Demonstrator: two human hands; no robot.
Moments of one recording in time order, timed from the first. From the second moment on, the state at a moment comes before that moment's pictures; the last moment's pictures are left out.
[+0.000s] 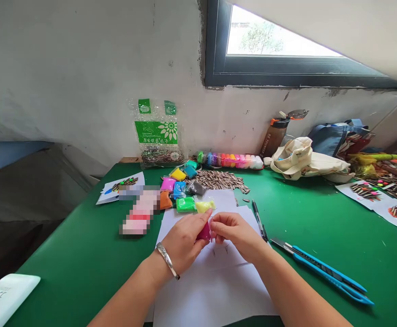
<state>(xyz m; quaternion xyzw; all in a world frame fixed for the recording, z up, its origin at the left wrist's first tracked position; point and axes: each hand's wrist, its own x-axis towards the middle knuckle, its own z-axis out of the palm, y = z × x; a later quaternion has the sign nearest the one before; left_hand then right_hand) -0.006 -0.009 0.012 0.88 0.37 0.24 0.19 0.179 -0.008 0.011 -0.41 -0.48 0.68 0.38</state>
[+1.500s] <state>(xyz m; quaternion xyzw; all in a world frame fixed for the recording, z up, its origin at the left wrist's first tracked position) -0.008 -0.010 0.020 0.86 0.39 0.25 0.23 0.184 -0.004 0.002 -0.34 -0.47 0.72 0.38</state>
